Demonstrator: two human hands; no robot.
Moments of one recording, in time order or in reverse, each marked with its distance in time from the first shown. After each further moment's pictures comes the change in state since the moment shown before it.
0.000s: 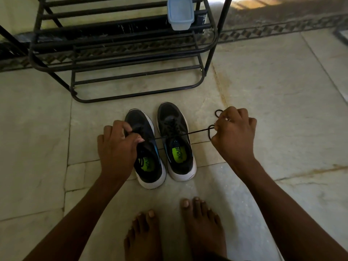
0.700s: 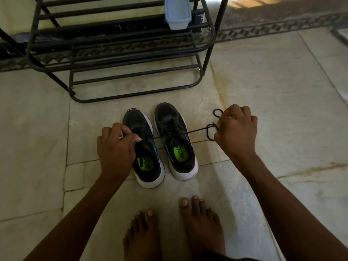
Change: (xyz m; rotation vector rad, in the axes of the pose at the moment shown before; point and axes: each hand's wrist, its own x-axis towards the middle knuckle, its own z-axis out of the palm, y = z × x) left_hand -0.007 -0.005 0.013 0.005 0.049 -0.002; right_hand 0.004 0.017 0.011 -0.045 0.029 0.010
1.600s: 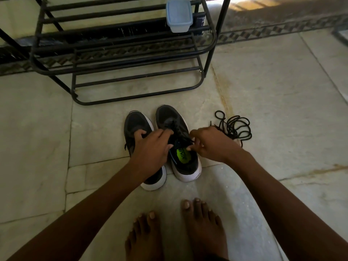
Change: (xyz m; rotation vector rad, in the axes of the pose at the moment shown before) left_hand 0.025 0.069 0.004 -0.018 -0.500 0.146; right_hand 0.010 -0.028 0.009 0.428 -0.654 -0.412
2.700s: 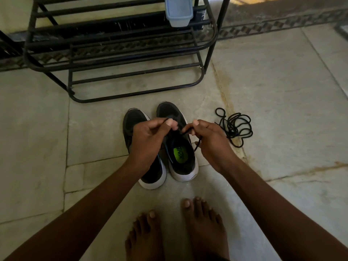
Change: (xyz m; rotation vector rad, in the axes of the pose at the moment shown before) left_hand 0.005 0.016 -0.032 -1.225 0.257 -0.266; right_hand -0.011 -0.044 0.004 1.313 0.336 0.242
